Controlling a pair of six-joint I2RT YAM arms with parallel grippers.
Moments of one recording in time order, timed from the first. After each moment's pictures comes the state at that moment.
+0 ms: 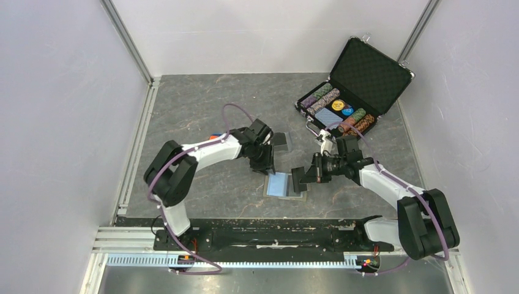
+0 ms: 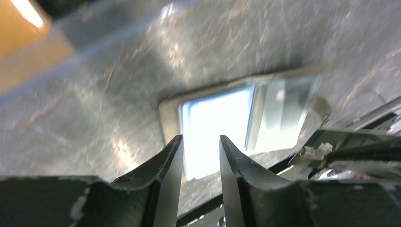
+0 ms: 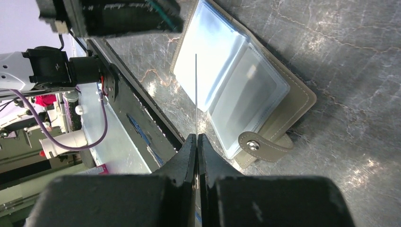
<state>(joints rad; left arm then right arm) -0.73 1.84 1.21 -0.50 0.24 -0.65 0.27 1.25 0.53 -0.21 -0.81 0.35</state>
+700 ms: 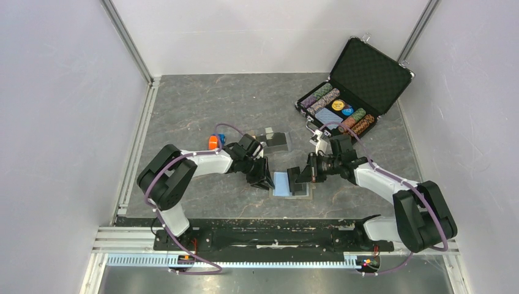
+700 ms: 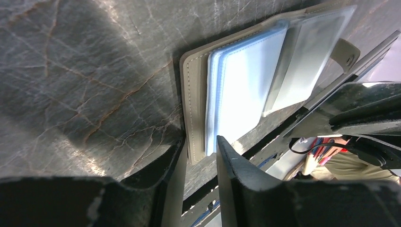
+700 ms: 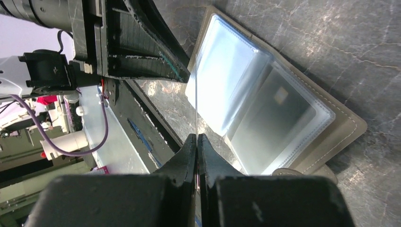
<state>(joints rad) -0.70 1.74 0.87 -0.21 0.48 -0.75 0.33 1.31 0.54 -0.12 -0.79 0.41</state>
